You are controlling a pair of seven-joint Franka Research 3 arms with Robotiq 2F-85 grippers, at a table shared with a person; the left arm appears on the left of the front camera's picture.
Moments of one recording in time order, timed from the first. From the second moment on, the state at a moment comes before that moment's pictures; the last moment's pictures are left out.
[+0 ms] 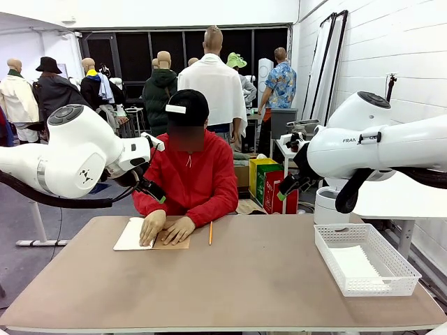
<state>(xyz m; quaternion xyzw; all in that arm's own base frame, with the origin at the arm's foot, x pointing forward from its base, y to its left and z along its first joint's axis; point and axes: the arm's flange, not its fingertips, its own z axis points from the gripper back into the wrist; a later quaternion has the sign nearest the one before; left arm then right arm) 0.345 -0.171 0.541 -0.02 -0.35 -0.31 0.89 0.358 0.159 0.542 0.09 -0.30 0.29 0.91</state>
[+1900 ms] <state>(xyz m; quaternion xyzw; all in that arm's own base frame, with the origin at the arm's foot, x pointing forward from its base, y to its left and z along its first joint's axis) 0.345 -0.171 0.541 -0.02 -0.35 -0.31 0.89 0.358 0.159 0.542 0.09 -0.30 0.29 0.91</state>
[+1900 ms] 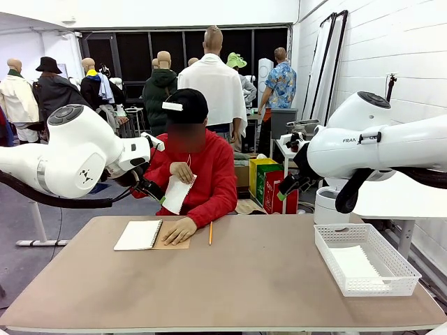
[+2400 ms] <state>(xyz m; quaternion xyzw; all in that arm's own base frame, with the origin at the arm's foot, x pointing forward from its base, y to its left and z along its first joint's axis) 0.345 -0.171 0.541 -0.02 -0.35 -0.31 0.89 0.358 0.159 0.542 0.09 -0.30 0.29 0.91</state>
